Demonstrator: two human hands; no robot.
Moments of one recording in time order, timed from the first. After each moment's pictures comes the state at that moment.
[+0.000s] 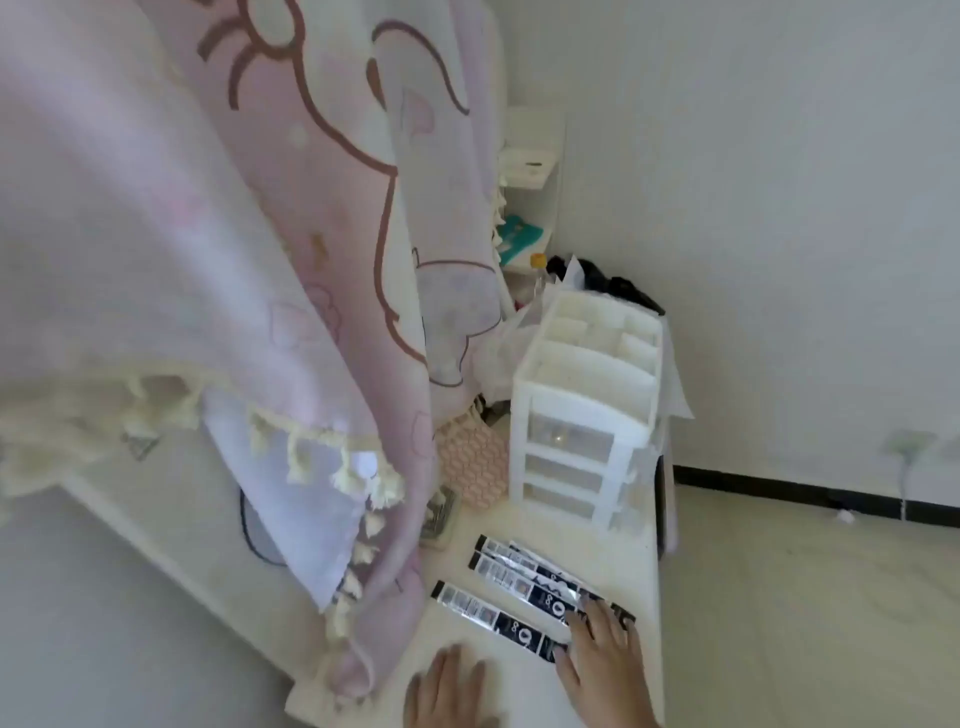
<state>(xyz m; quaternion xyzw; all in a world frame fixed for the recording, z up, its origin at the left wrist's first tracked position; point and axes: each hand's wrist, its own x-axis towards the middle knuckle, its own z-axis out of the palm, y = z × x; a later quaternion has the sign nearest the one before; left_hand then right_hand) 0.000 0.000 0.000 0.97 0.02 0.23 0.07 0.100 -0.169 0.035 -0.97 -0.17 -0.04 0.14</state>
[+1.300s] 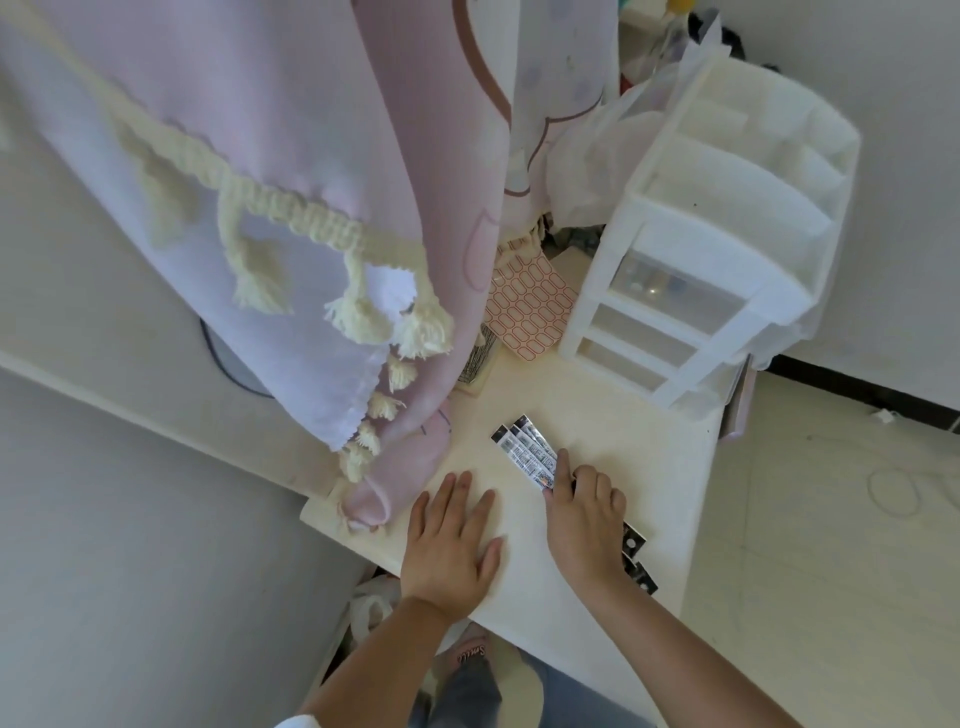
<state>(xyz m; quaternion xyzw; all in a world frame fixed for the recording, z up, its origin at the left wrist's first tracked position) 0.012 0.010 0.005 0.98 0.12 -0.04 0.17 0.106 -0.117 0.003 -0.97 -0.20 -0.16 0.00</state>
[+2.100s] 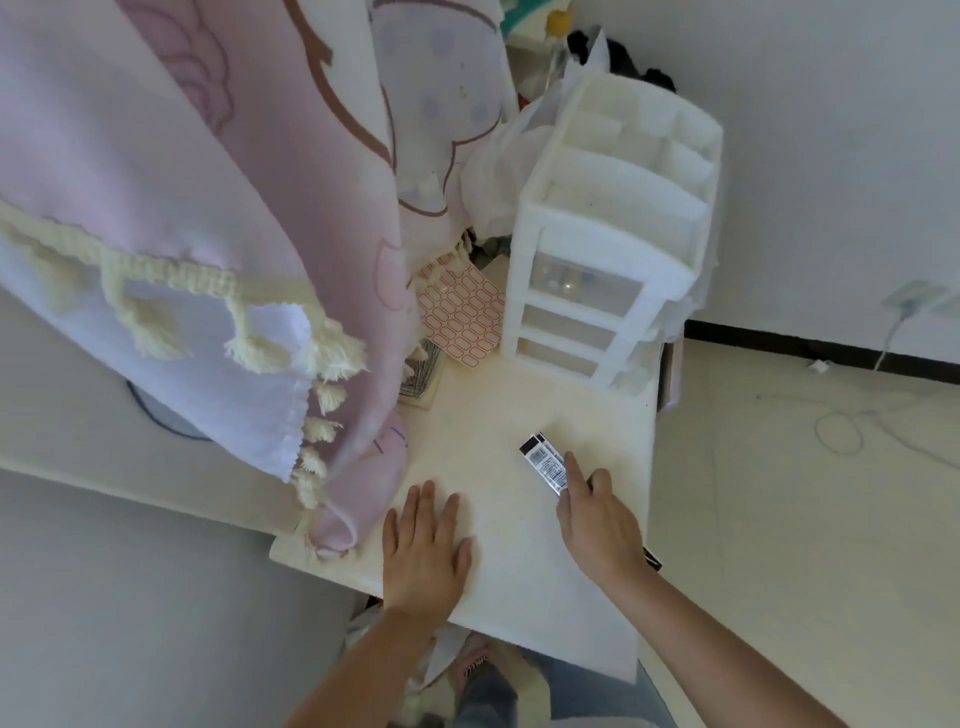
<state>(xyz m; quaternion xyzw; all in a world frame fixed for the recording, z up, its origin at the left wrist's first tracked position) 0.017 0.001 0.018 0.98 0.13 -0.06 0.13 0.102 -0.163 0.047 -0.98 -0.17 0.03 0.08</state>
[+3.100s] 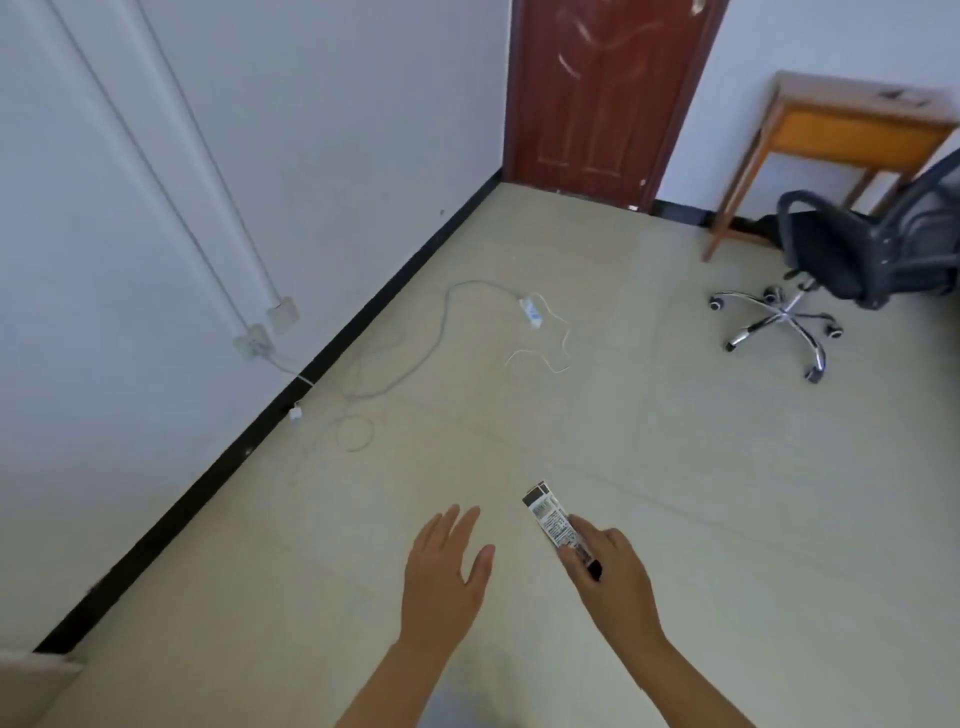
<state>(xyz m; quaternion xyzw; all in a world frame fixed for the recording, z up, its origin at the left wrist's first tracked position) 0.101 -0.627 0.098 0.80 -0.47 -0.21 0.30 -0.056 -0.710 0.105 -0.76 0.53 -0.18 0.33</state>
